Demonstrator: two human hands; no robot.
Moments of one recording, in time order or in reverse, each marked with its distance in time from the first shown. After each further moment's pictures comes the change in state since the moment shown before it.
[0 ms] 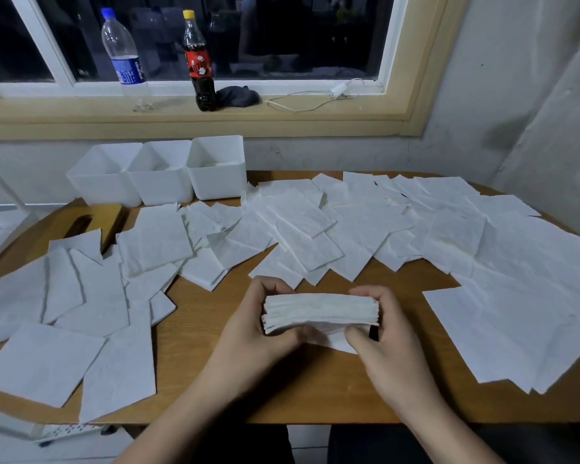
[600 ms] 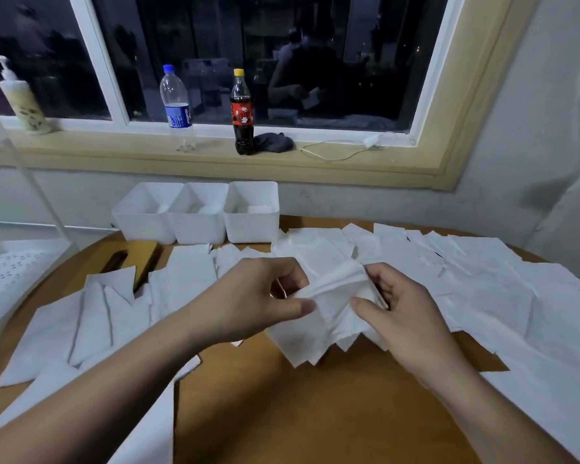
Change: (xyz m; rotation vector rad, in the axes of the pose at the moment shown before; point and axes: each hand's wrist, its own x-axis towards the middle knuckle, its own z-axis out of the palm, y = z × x) left_hand 0.095 0.073 -0.093 0.596 -0.127 0.238; right_hand 0.096 -0.093 0.005 -0.073 -0.165 -0.199
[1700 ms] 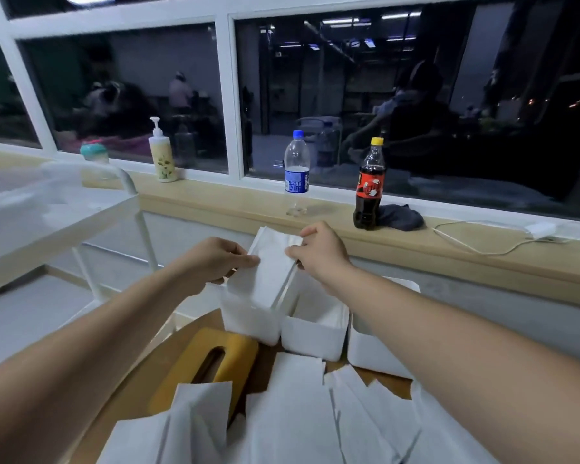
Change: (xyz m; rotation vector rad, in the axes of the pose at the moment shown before) left_hand 0.099 -0.292 -0.267 -0.268 0.444 -0.708; right_hand 0.408 -0.094 0.317 0.007 -0.162 -0.036
